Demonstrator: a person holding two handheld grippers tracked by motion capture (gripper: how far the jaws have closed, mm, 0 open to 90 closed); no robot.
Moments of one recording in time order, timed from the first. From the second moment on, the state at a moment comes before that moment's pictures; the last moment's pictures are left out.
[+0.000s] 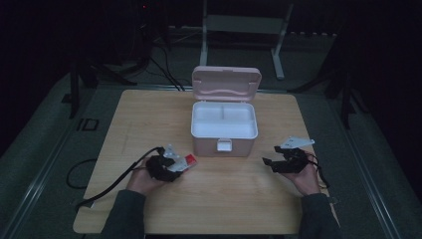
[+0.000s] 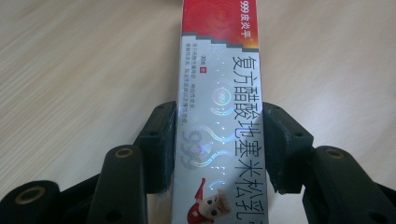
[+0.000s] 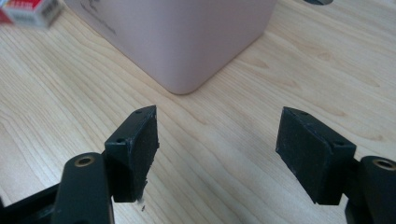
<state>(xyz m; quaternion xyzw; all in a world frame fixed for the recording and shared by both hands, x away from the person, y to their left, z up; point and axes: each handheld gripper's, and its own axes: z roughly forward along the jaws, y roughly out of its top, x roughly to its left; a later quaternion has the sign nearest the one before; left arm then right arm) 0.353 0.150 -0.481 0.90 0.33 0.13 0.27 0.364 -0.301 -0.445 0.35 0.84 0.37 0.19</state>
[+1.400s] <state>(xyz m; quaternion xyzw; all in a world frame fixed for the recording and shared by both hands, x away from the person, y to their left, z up) 0.422 0.097 -0.395 0.81 0.40 0.14 0.41 0.424 -0.252 -0.392 0.38 0.81 0.43 0.15</state>
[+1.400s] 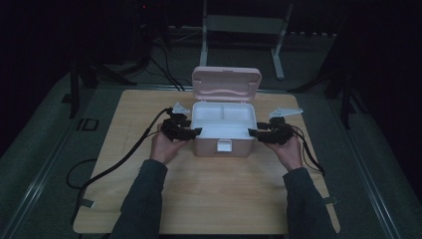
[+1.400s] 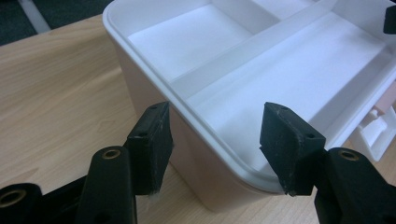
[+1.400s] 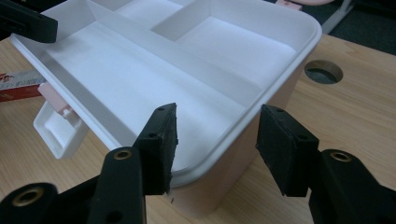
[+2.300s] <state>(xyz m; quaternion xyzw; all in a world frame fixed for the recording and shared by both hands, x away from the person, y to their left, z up) 0.346 0.113 -0.387 0.81 0.39 0.15 0.40 0.371 -0.242 -0.396 0.36 0.81 0.45 0.13</state>
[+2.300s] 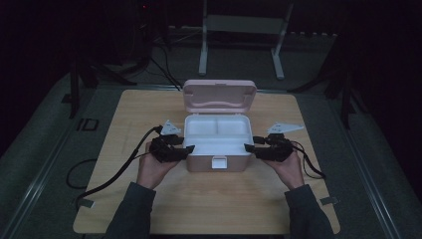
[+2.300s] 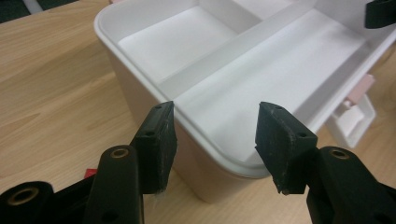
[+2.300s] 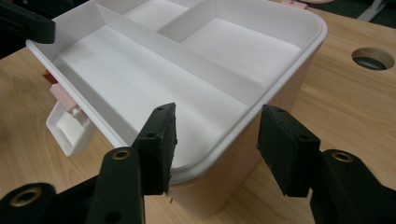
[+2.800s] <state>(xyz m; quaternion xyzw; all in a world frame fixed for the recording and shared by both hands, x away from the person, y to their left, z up) 0.351 0.108 -0.395 0.80 0.42 0.15 0.39 0.368 -0.245 -0.397 0.35 0.81 0.45 0.11</state>
